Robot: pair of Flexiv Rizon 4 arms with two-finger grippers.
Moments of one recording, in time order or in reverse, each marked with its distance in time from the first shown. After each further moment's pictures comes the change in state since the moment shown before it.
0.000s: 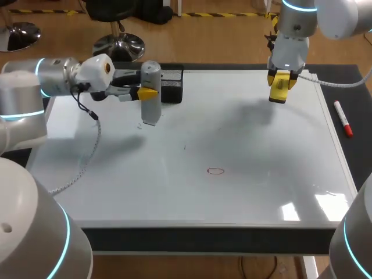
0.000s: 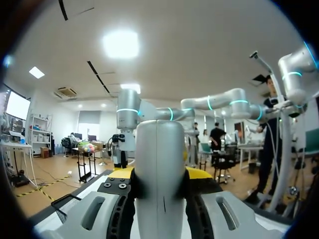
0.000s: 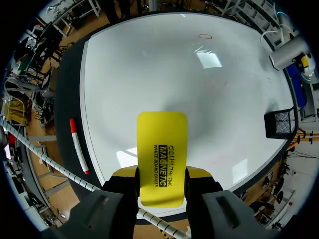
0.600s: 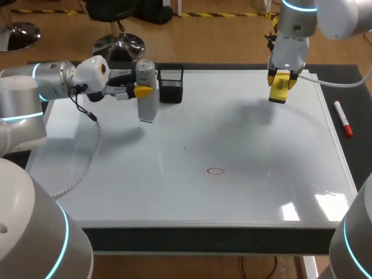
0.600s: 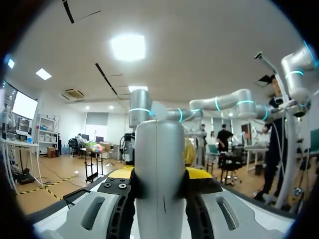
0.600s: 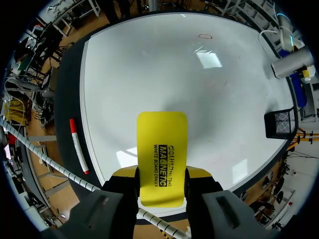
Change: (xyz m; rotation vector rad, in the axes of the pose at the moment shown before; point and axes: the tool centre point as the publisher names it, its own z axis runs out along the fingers) left arm -0.025 0.010 -0.021 0.015 -0.063 -0.001; right arm 0.000 0.000 0.000 0.000 0.000 0.000
